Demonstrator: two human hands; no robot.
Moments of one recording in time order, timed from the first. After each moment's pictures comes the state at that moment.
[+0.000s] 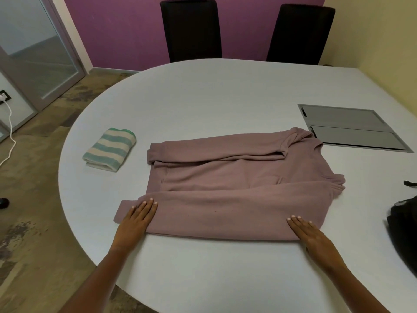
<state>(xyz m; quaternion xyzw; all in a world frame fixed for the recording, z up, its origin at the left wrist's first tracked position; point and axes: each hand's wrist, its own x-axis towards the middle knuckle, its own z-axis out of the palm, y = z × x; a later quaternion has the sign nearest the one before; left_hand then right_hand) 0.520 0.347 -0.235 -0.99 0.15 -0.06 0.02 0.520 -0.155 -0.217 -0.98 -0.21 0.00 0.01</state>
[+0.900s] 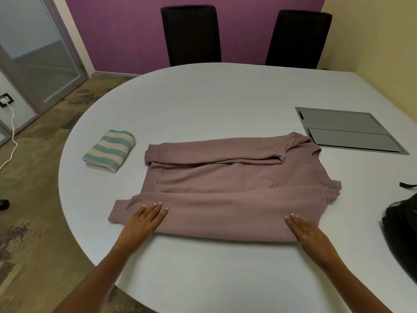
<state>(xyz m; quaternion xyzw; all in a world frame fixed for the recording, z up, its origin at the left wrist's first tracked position) 0.517 0.323 -0.210 -0.96 0.24 -0.06 0.09 0.515 -0.143 -0.191 -0.98 -0.21 -0.04 -0.03</state>
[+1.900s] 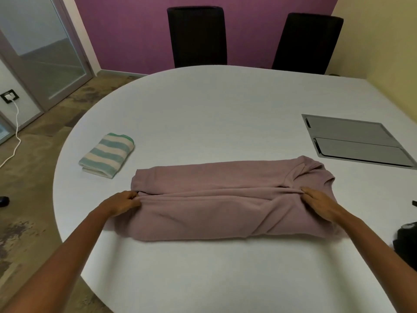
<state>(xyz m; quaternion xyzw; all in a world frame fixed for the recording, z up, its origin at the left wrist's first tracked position) 0.594 0.358 -0.145 -0.94 -0.12 0.24 -0.23 0.634 -0.144 -0.105 -0.95 -0.03 0.15 0.28</state>
